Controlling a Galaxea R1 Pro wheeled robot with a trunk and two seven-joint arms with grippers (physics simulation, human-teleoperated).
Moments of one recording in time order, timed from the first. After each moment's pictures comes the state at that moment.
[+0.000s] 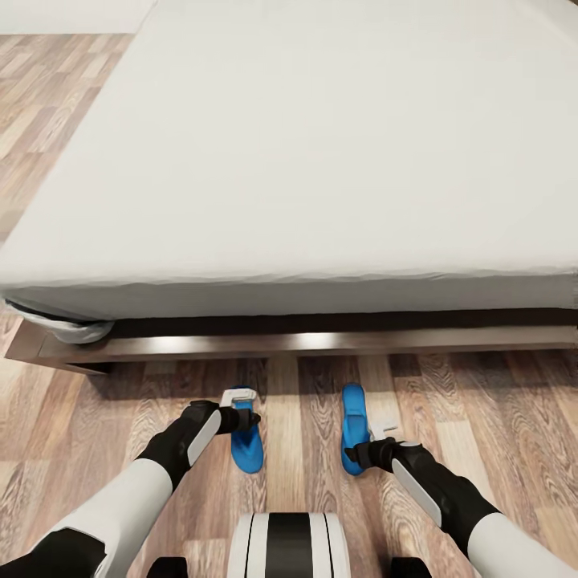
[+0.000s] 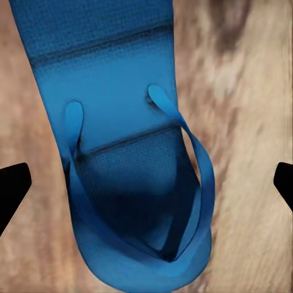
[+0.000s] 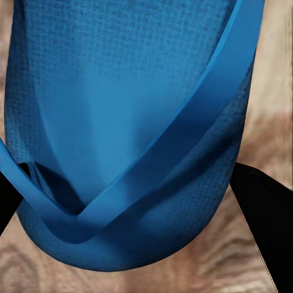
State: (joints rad) left arm -0.79 -0.05 -0.26 -0.58 0.36 0.59 0.01; right arm -0.61 -0.19 0.57 -0.76 -0.52 0.44 -0.01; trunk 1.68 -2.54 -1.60
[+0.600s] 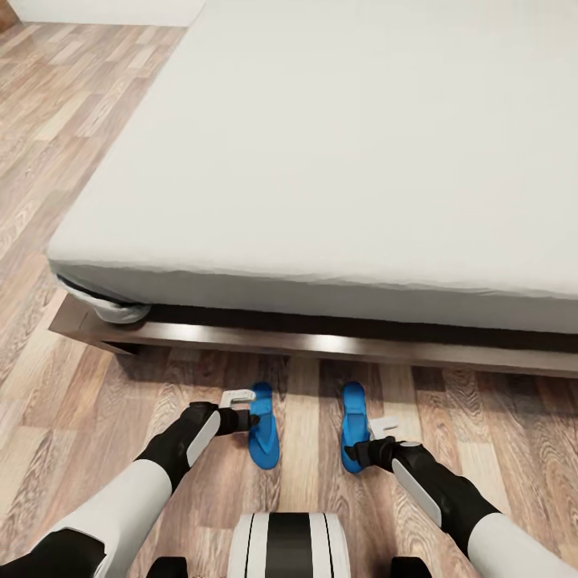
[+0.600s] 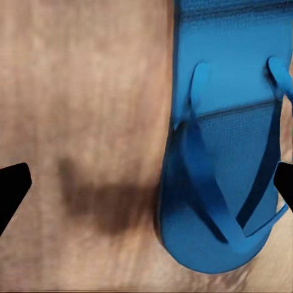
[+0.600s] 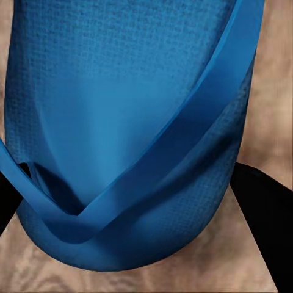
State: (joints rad) left arm -0.79 -0.05 -0.26 -0.57 0.37 0.59 0.01; right arm -0.61 -0.19 0.57 -0.76 -0.52 0.42 -0.01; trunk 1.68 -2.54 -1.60
